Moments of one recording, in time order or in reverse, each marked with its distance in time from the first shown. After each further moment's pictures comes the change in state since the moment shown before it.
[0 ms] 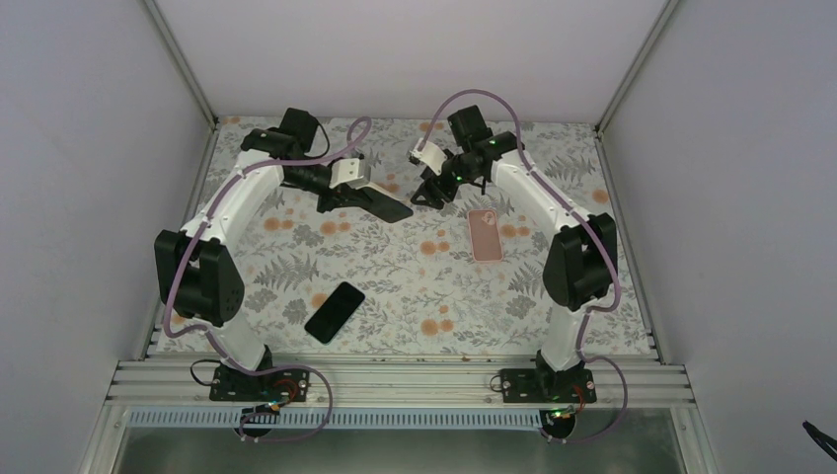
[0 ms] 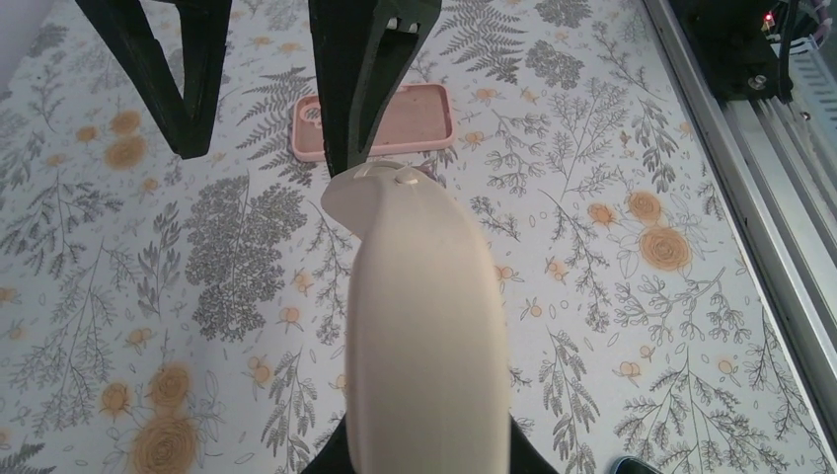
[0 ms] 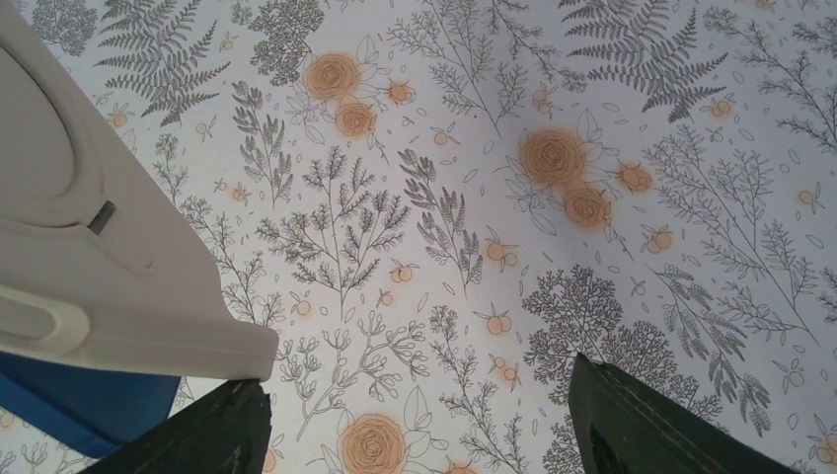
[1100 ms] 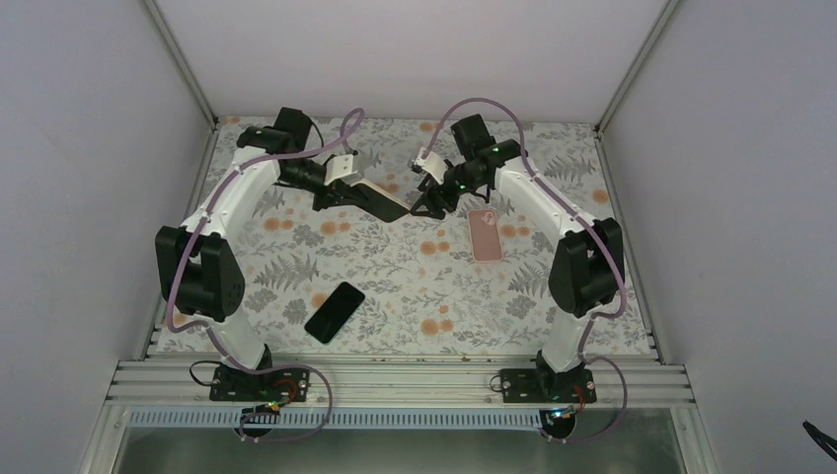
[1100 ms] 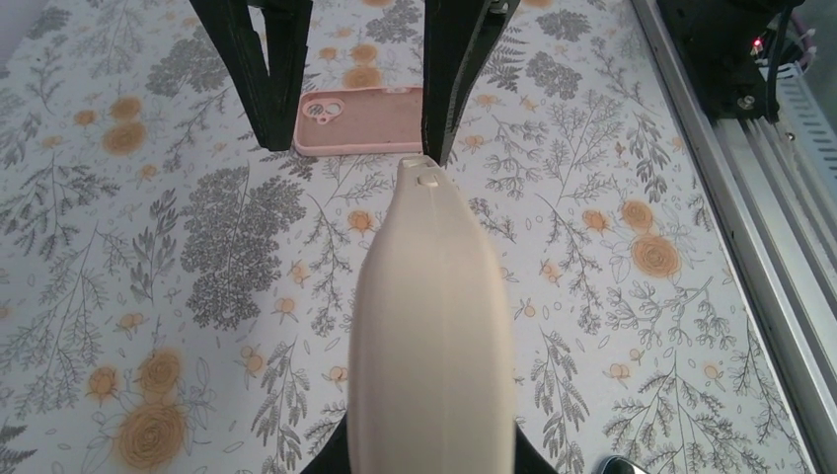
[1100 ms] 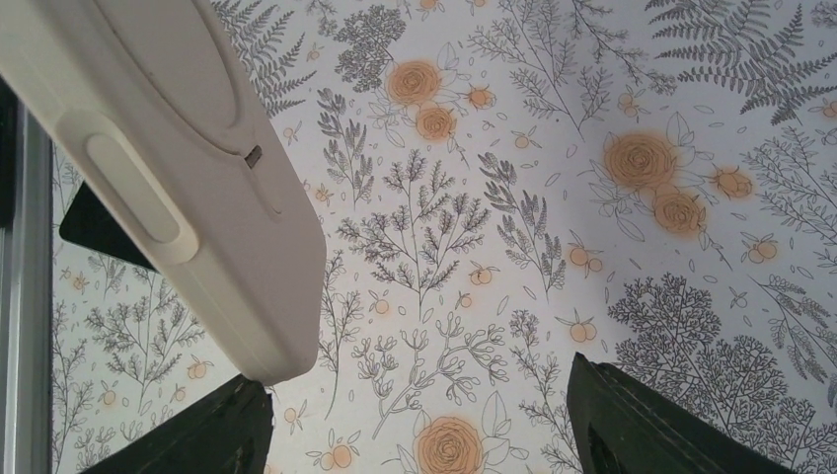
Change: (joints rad) left arm 0.040 0.028 0.018 -0.035 0.042 0.004; right arm -0.001 -0.054 -0.097 0.006 -0.119 0.002
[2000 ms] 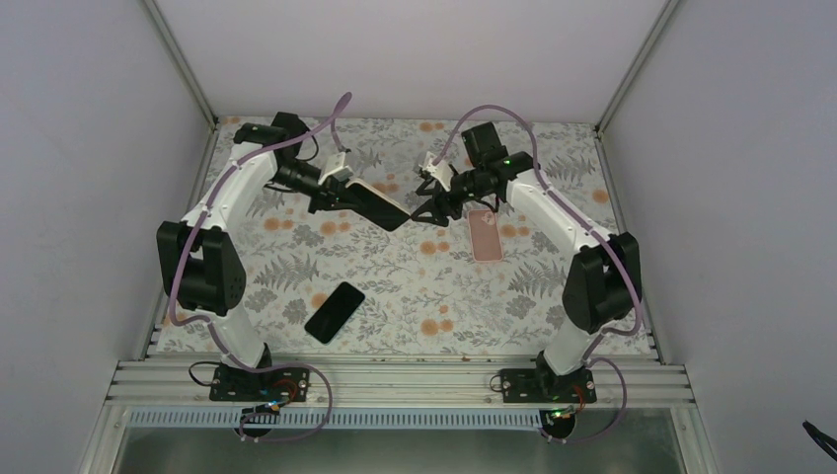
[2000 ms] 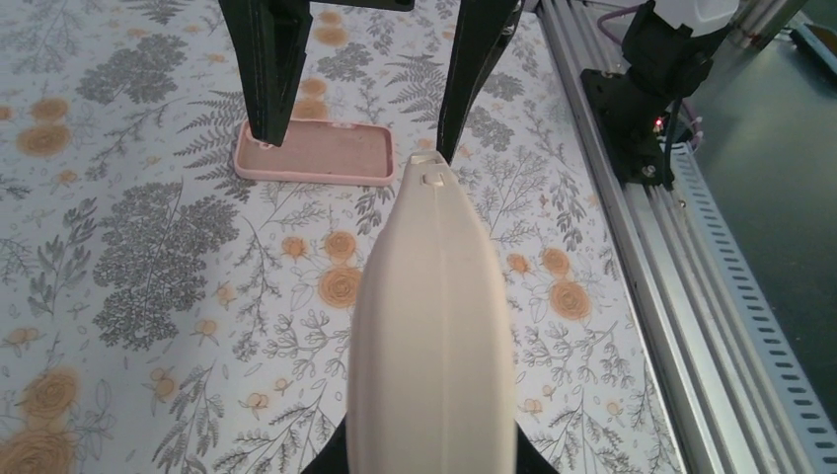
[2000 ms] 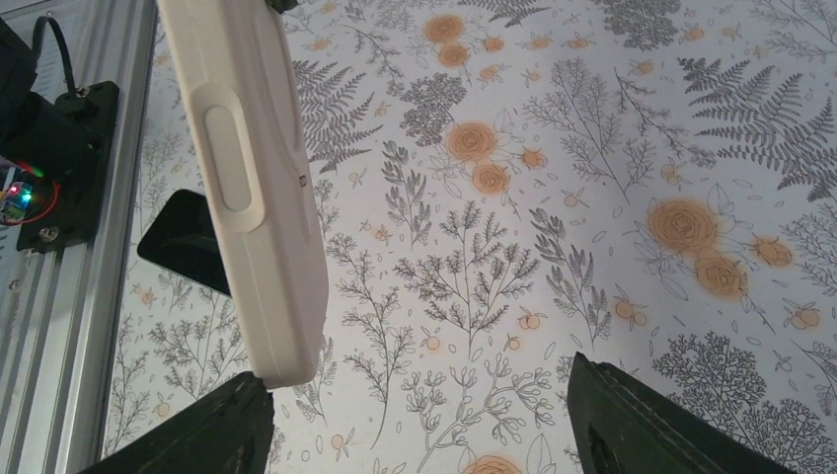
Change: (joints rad) left arm 0.037 0.034 0.033 -0.164 0.126 0.024; right arm -0.006 -0.125 -0.151 0.102 -0.146 -0.022
